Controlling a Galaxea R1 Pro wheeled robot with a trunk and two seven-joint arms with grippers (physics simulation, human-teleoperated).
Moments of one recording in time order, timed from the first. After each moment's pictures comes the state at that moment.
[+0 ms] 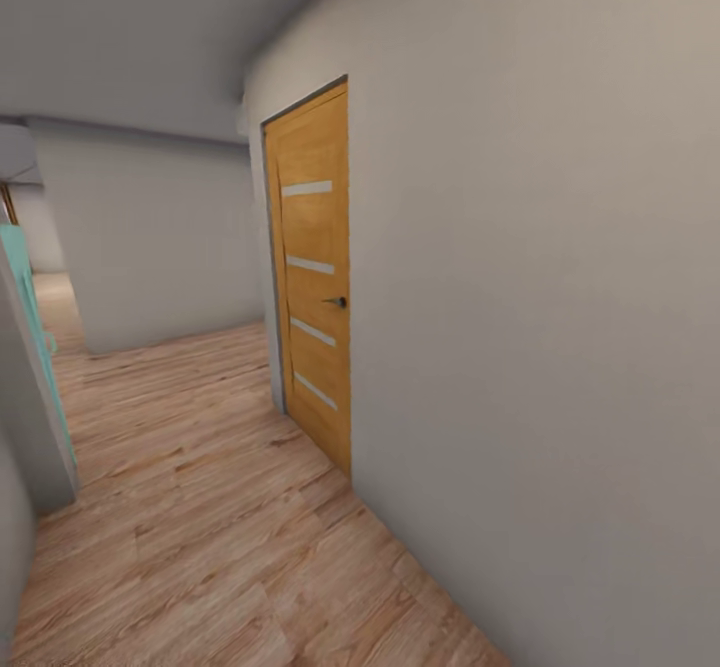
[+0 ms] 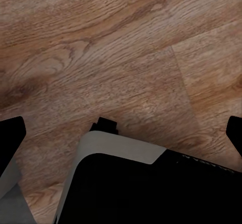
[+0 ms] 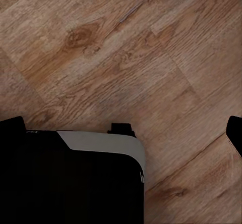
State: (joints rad) left arm -0.21 0.01 -0.12 0.00 0.43 -0.06 0.06; right arm -0.16 0.02 -0.20 0.03 0.26 -0.19 -0.09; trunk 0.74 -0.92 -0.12
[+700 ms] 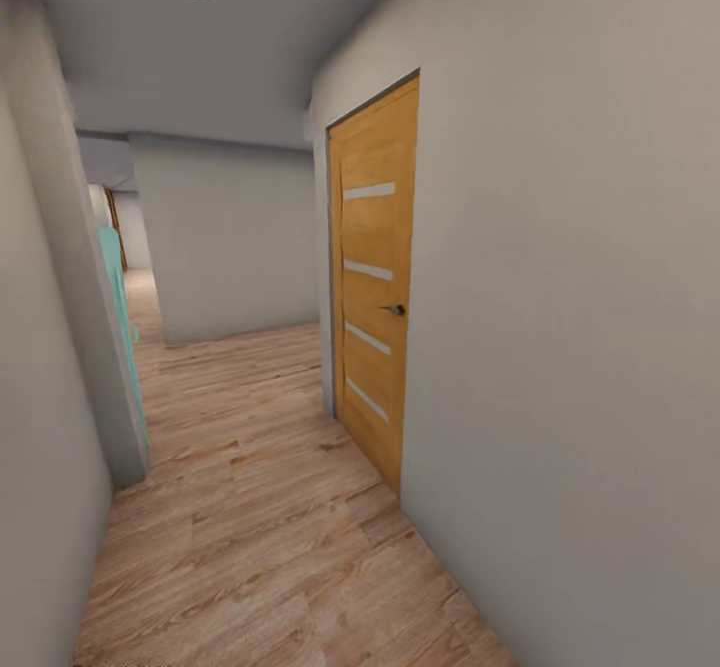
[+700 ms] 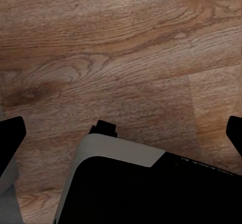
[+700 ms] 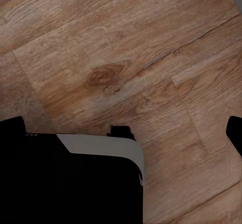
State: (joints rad) left arm -0.21 0.01 -0.12 0.00 0.43 -0.06 0.06; right arm -0.16 0.02 -0.20 0.03 0.26 -0.19 -0.09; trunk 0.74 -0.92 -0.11
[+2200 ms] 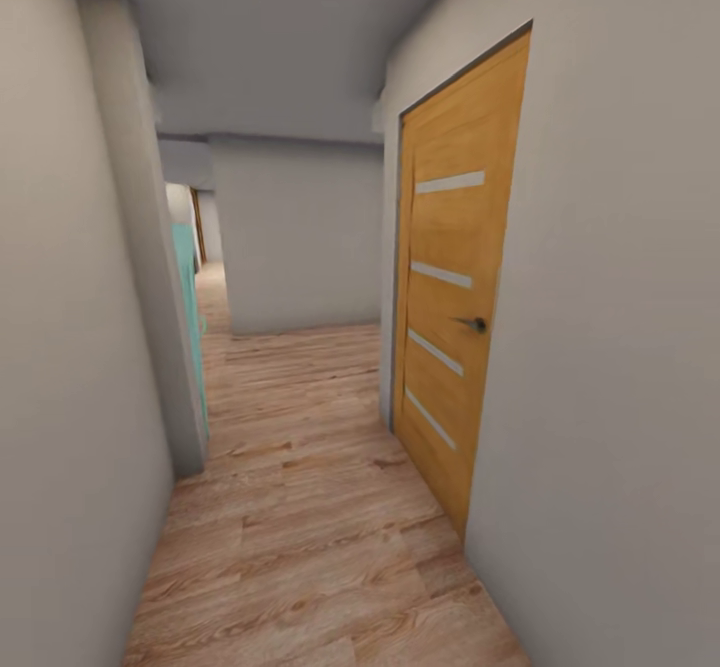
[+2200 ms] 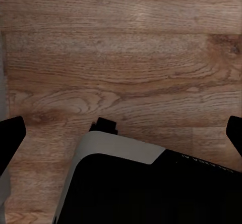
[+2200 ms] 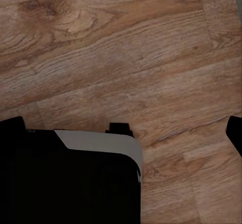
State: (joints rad) left arm -0.21 0.01 -0.12 0.00 0.43 -0.06 0.06; right arm -0.16 0.02 -0.20 0.03 0.26 -0.19 -0.08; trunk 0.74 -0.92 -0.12
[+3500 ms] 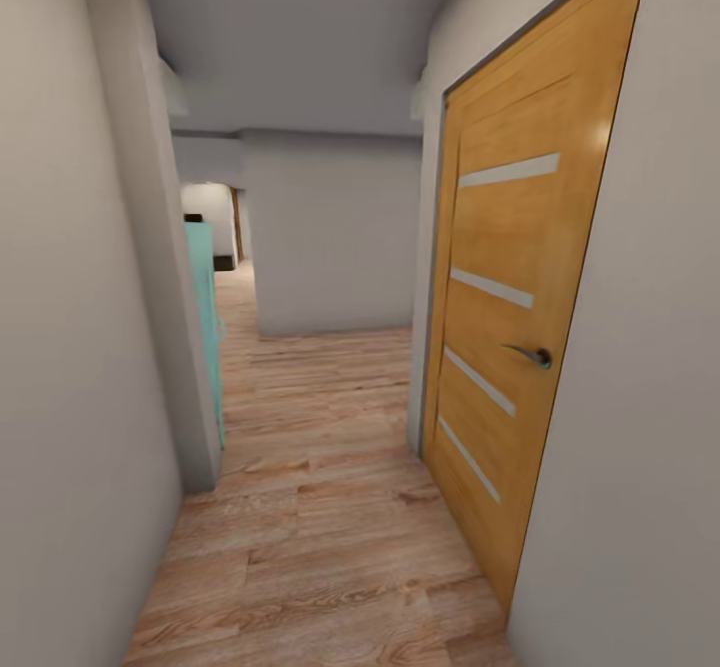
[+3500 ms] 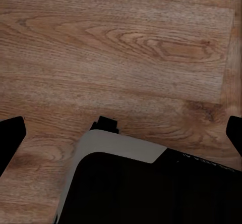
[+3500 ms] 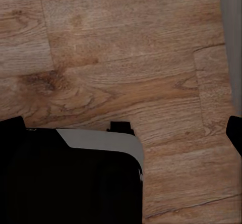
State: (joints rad) left arm -0.21 0.01 -0.12 0.00 0.43 -0.06 0.06; right arm -0.16 0.02 -0.20 0.03 0.26 -0.19 -0.09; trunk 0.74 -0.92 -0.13
